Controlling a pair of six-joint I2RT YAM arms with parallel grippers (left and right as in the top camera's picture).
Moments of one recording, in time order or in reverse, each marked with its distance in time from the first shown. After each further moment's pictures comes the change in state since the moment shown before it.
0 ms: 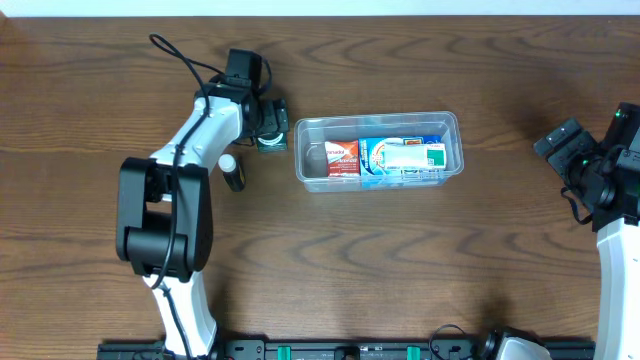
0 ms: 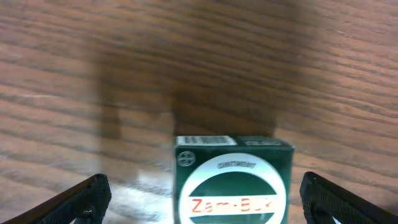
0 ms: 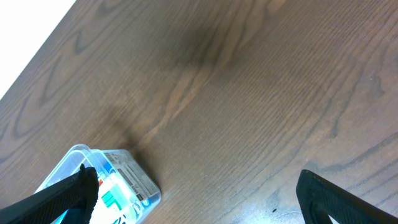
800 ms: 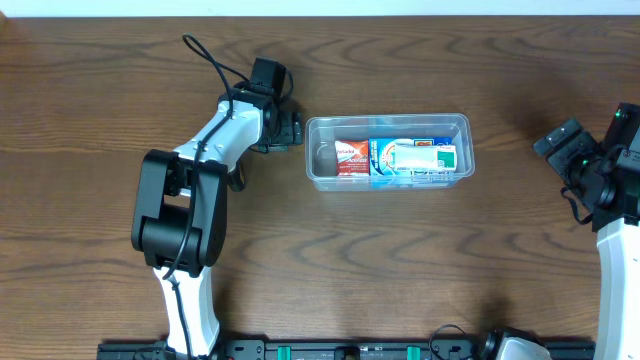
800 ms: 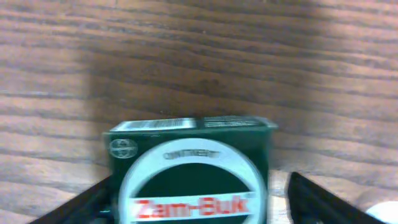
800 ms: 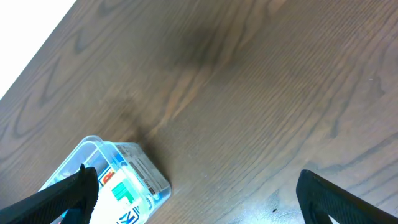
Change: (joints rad) left arm -0.067 0.050 0.000 -0.007 -0.027 0.055; right arm 0.000 0.000 0.000 0.000 0.000 0.000
